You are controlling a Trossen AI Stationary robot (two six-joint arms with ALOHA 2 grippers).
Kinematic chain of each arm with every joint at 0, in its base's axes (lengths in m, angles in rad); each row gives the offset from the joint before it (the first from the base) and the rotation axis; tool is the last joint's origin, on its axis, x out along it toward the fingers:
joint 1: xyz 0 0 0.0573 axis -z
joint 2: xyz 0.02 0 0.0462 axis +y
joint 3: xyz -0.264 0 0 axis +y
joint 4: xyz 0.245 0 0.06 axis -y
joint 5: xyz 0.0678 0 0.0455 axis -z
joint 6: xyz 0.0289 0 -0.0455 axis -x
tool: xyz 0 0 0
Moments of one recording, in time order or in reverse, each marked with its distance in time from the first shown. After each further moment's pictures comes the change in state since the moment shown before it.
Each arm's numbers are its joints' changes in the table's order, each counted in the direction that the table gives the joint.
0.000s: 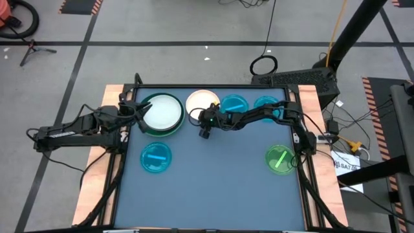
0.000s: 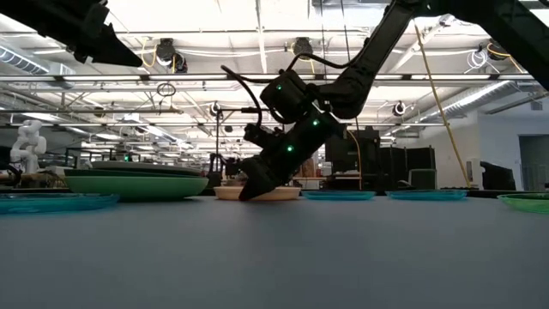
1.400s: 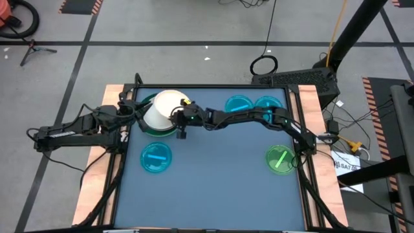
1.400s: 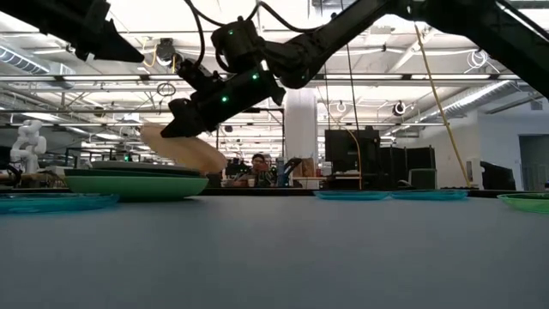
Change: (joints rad) left arm 0.001 0.000 0.000 0.041 0.000 -0.008; right arm -0.077 0.147 -0.530 -0.025 -0.104 0.278
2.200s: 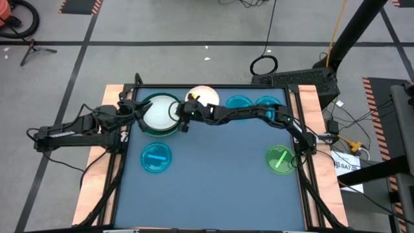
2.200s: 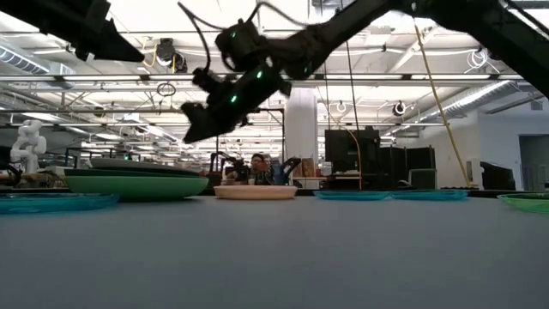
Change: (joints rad) left arm 0.000 0.000 0.000 0.001 0.000 0.008; right arm 0.030 -0.058 0.001 -0.175 0.151 -0.147
